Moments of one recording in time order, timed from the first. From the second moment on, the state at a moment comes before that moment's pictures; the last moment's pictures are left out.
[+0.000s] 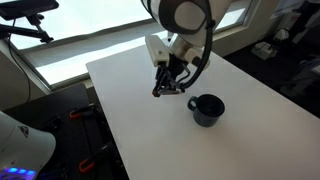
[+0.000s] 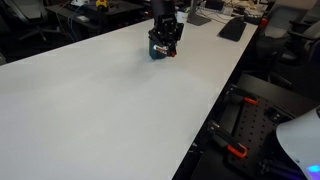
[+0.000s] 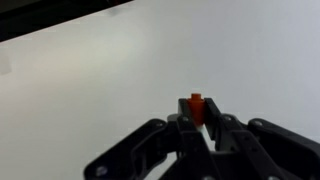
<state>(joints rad) -0.04 0.34 -0.11 -2.15 0.09 2.03 0.11</state>
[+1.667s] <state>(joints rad) -0.05 0.39 -0.08 -2.29 0.04 2.01 -0.05</state>
